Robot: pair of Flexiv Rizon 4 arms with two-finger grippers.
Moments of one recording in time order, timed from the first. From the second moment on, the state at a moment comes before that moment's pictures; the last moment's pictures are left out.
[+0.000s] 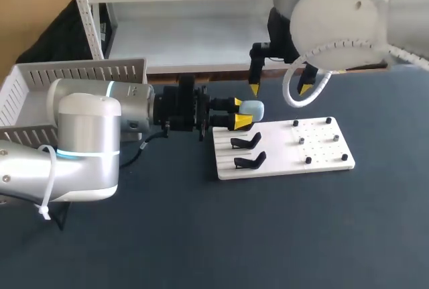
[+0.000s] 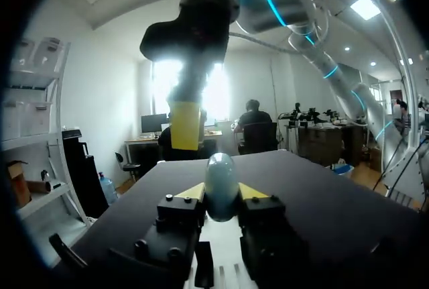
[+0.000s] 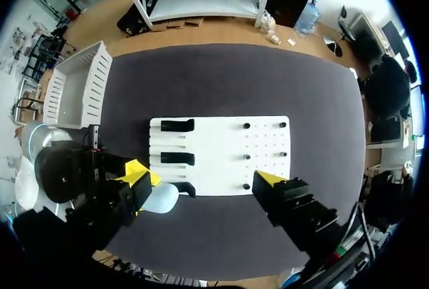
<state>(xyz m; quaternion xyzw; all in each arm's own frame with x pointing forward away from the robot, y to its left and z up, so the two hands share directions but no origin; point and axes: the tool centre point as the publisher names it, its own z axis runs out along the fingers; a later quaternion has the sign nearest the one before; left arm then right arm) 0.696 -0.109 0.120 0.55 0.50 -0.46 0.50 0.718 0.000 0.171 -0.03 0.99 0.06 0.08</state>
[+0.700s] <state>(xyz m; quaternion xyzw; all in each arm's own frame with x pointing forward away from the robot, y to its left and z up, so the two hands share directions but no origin) 0.730 -0.036 0.163 0.54 0.52 -0.39 0.53 0.679 -0.022 0.223 -0.13 0.97 0.17 0.13</state>
